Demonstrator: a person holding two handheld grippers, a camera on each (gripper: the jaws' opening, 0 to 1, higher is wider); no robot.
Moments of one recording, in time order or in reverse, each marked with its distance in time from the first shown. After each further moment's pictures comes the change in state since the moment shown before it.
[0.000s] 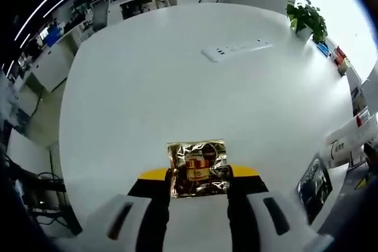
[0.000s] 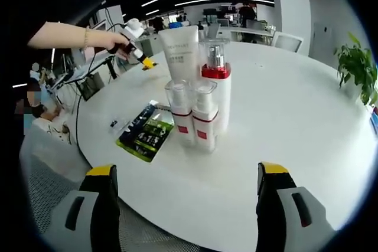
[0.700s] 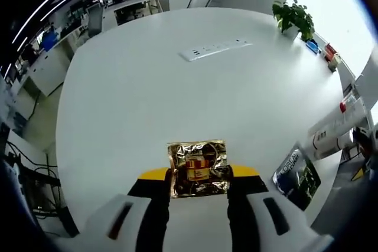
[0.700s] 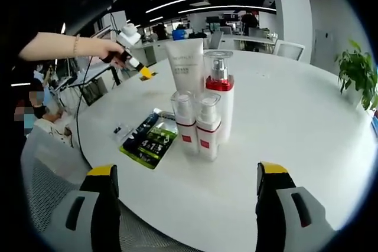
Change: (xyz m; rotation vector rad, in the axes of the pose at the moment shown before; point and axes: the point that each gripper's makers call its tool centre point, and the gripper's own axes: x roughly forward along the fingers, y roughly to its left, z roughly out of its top) left arm -0.033 -0.044 -0.028 0.018 -0.039 -0.033; right arm -0.004 0.004 0.011 -0.019 -0.055 0.016
